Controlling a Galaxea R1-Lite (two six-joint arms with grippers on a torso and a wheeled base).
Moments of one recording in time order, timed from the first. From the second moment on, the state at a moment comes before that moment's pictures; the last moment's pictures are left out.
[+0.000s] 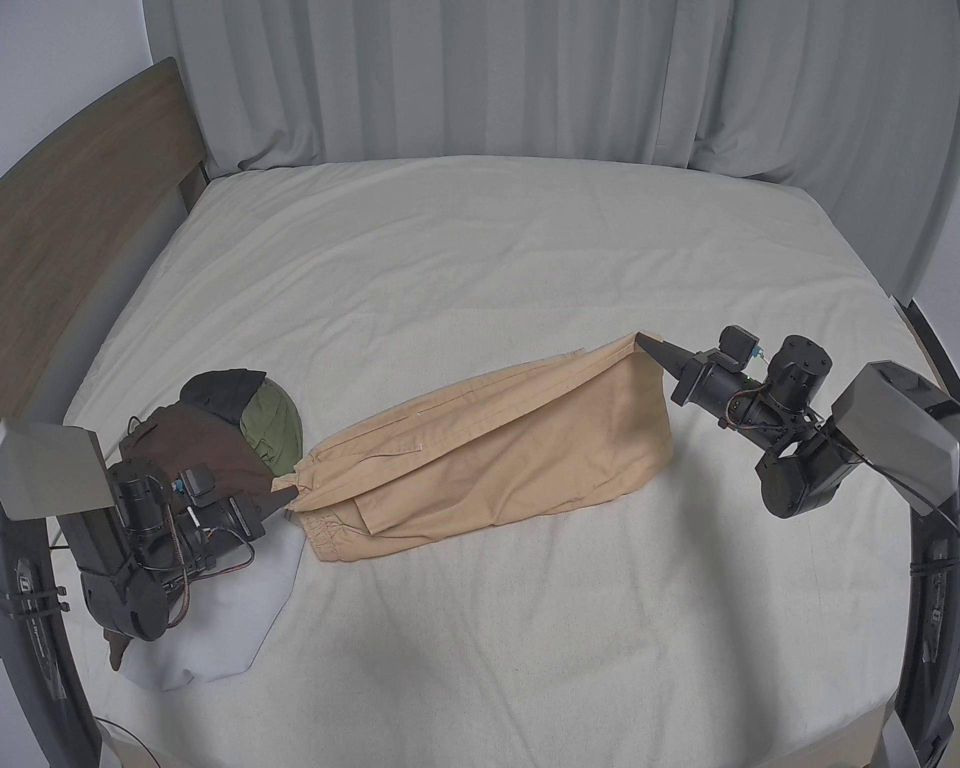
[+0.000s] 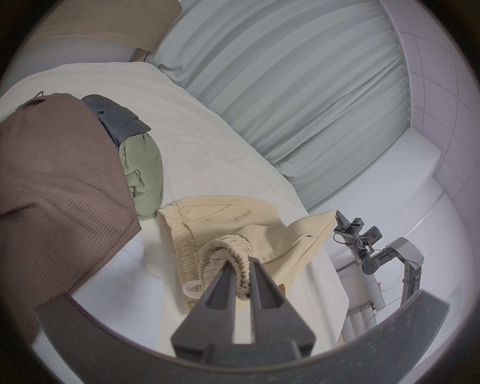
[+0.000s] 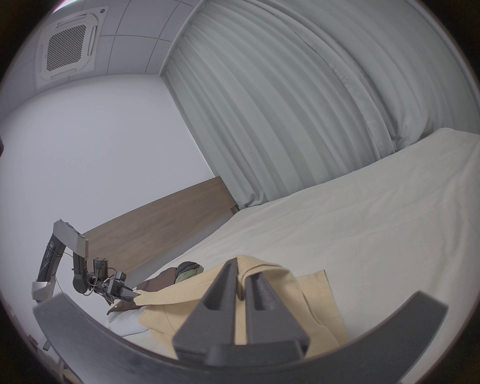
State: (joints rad) left arm 0.04 2.26 -0.48 -1.55 -0.64 -0.53; right arm 0.15 2.37 -1.19 -1.43 0.62 0.40
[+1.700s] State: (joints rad) left arm 0.07 2.27 -0.61 -1.55 -0.59 -0.64; right arm 0.18 2.49 -1.37 -1.30 0.58 0.39
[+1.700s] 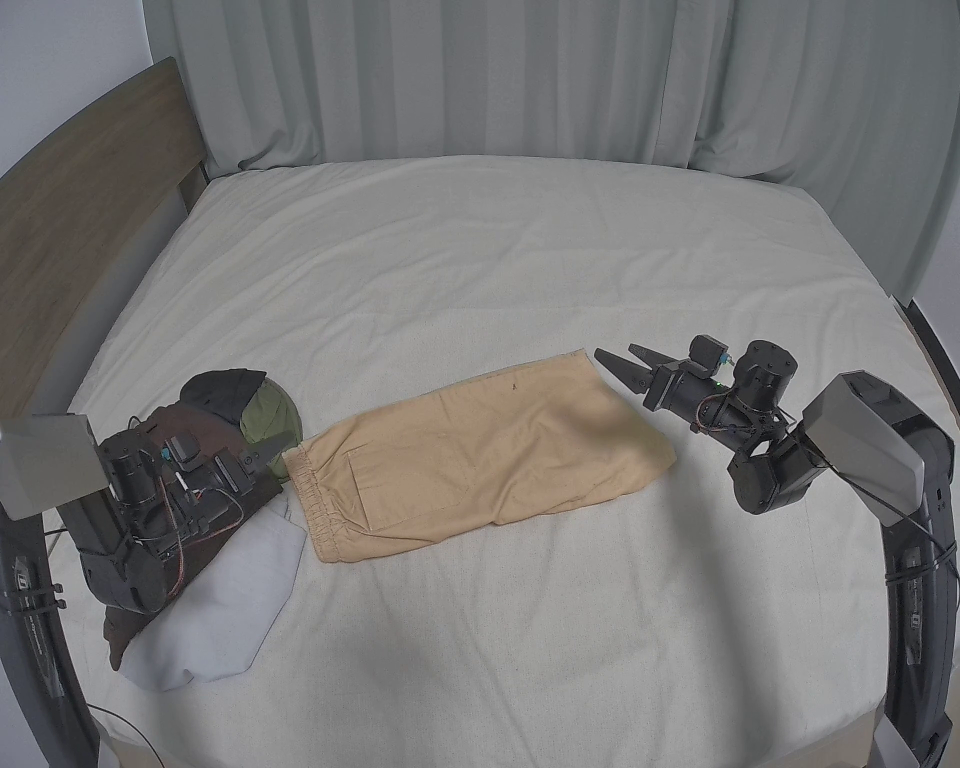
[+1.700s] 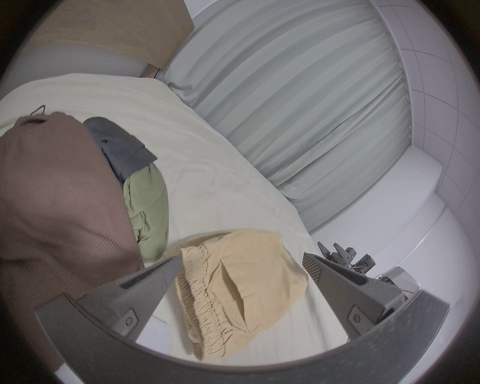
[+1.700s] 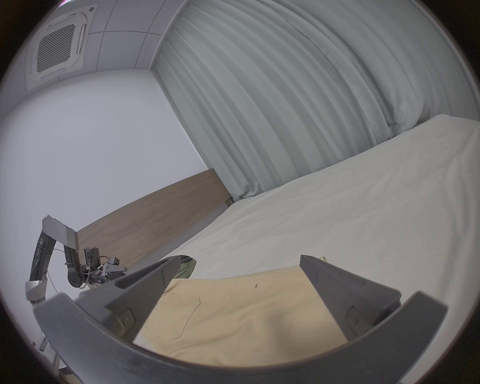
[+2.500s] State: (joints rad) left arm -0.02 1.92 -0.52 -1.55 -0.60 -0.73; right arm 0.23 2.49 -1.05 -1.45 0.55 0.38
